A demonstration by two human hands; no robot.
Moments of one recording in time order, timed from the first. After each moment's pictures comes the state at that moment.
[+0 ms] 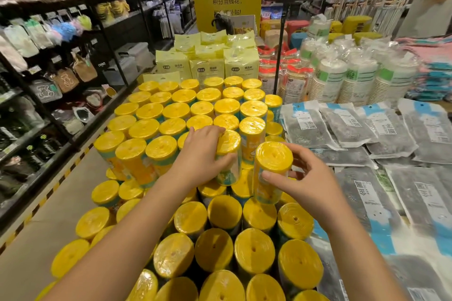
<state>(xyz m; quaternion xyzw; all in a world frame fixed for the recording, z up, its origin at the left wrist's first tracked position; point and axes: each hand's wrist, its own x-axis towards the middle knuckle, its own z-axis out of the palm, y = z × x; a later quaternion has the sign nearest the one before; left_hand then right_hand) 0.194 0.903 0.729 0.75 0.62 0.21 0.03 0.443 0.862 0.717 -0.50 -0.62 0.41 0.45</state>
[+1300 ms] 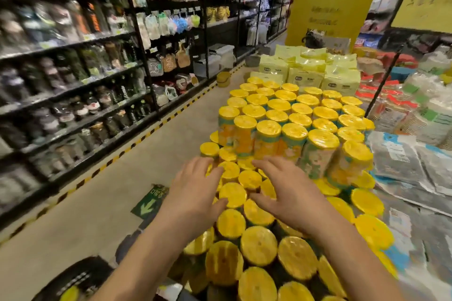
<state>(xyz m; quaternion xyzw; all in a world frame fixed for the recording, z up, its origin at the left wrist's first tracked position) 0.090 0.637 0.744 0.62 0.77 0.11 0.00 0.277 0.760 0.749 -0.33 -0.93 0.09 0.11</state>
